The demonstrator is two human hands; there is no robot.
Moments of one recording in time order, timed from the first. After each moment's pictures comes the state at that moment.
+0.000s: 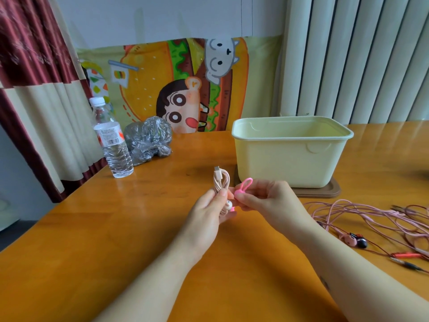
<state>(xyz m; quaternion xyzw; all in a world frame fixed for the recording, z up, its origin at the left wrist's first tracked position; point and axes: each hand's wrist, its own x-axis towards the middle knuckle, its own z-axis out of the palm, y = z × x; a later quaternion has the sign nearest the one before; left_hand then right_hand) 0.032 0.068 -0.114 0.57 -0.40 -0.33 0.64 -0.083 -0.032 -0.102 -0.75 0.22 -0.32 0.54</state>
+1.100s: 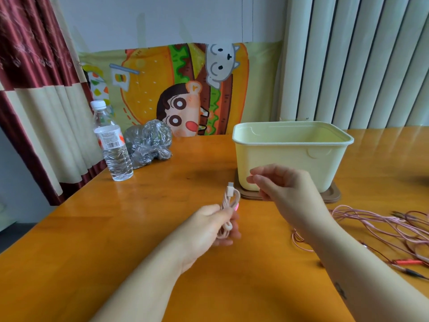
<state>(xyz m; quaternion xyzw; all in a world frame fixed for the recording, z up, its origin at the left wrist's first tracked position) 0.033 0.085 -0.092 0.65 -0.39 -0.41 0.50 -0.092 -0.028 -0.072 -0.72 0.26 -0.42 0.48</state>
